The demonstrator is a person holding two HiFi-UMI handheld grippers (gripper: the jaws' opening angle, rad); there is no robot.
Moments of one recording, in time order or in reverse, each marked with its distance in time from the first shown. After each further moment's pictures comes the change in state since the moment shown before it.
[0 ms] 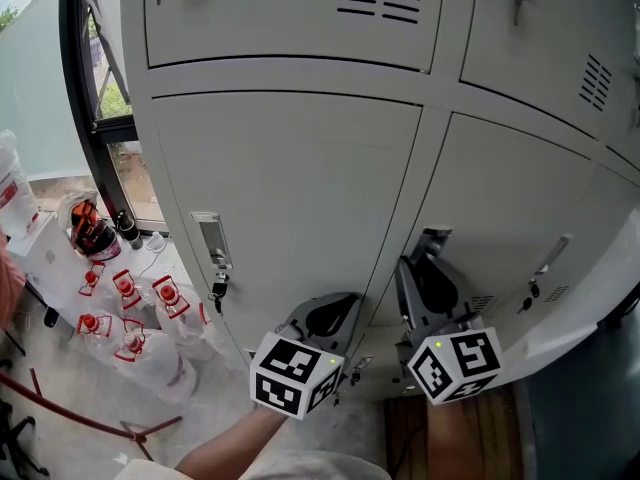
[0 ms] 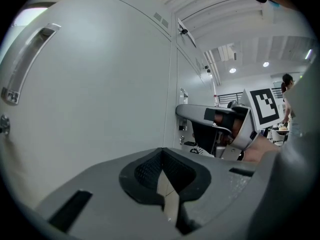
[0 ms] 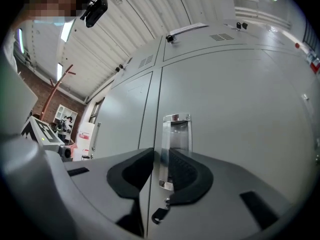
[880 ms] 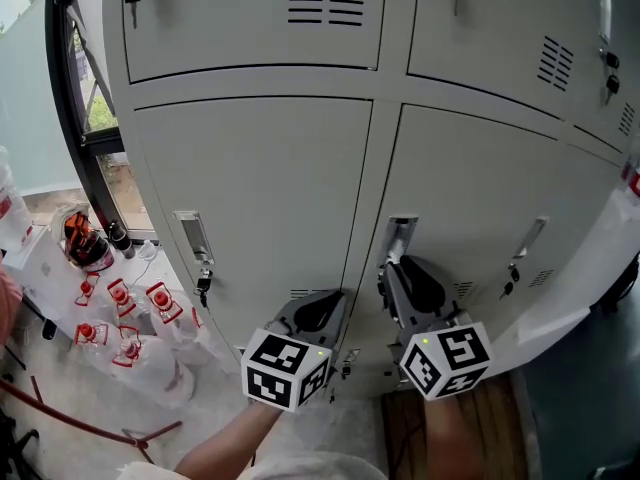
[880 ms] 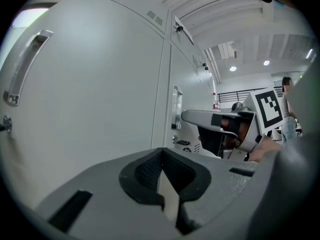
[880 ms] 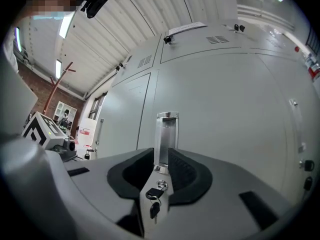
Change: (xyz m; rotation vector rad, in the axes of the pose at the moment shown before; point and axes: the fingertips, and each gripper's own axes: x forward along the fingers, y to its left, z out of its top) left arm -0.001 -0.020 -0.004 0.006 0.024 0.002; right arm -0.033 -0.011 -0.009 -0.010 0.063 -0.019
